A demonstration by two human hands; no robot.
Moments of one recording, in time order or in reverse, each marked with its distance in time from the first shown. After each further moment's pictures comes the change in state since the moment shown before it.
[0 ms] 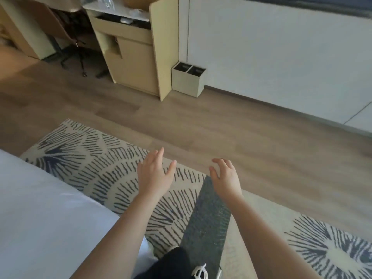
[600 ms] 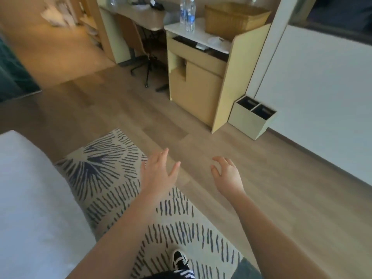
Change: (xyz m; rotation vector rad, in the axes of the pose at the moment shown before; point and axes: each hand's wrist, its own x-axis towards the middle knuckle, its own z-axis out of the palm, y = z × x) left_hand 0.358 -0.139 -0.067 0.079 0.159 -0.281; right_hand 0.402 -0.190 0.157 0.002 -0.251 -0.314
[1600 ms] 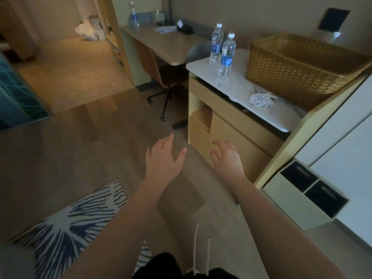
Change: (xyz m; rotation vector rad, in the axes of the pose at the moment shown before) left_hand 0.718 0.005 -0.021 -0.132 0.157 -0.116; right_hand 0.751 -0.118 0.055 0.040 -0.008 -0.226
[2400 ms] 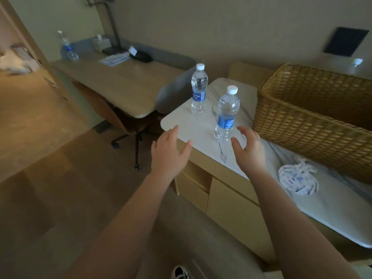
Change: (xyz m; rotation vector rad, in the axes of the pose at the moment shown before) left_hand 0.541 0.034 0.060 -0.125 -0.093 0.300; right_hand 0.478 0.025 0.014 0.114 0.453 0.208
